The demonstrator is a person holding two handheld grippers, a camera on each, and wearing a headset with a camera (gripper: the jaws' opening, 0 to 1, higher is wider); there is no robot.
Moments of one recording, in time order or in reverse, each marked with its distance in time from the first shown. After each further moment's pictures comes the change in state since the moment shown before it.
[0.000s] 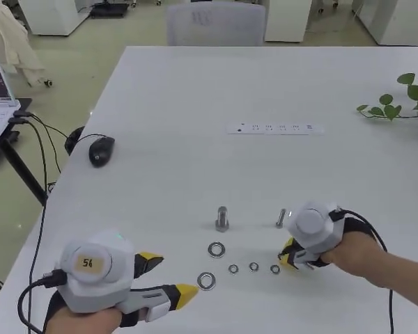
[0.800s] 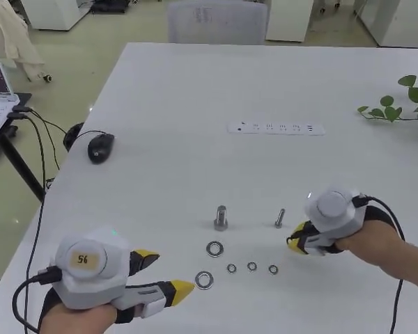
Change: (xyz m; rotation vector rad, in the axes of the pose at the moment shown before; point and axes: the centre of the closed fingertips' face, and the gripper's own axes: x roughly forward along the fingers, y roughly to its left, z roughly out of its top) left arm 0.001 0.004 0.000 -0.013 -0.007 0.002; right arm -0.042 -0.029 0.016 0.027 -0.062 -0.049
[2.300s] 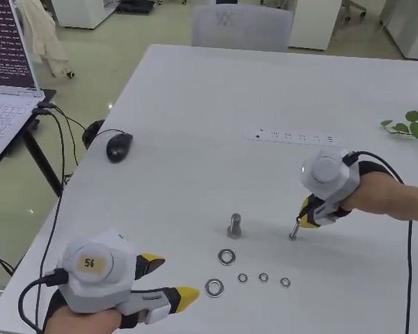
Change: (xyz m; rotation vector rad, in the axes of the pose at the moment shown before) left arm -0.005 0.006 -0.002 -0.025 -0.010 0.018; right arm -0.001 -0.039 0.039 -0.277 0.188 0.121
